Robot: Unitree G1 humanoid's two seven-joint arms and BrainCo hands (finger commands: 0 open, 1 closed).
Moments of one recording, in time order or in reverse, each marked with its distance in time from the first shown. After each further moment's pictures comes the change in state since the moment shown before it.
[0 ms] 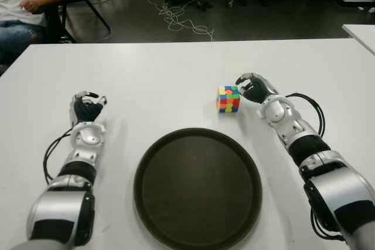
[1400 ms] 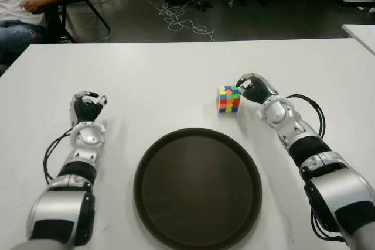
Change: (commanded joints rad) left arm 0.002 0.002 -0.001 0.004 0.000 -0.015 -0.008; right arm 0.001 -0.010 -0.010 0.010 0.001 -0.053 -0.052
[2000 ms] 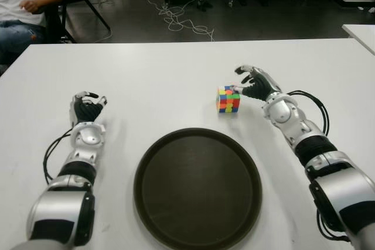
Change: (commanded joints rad) left arm -0.004 -0.001 -0.002 -0.004 0.002 0.020 0.004; right arm -0.003 -0.048 0.031 0.007 -0.020 -0.155 0.054
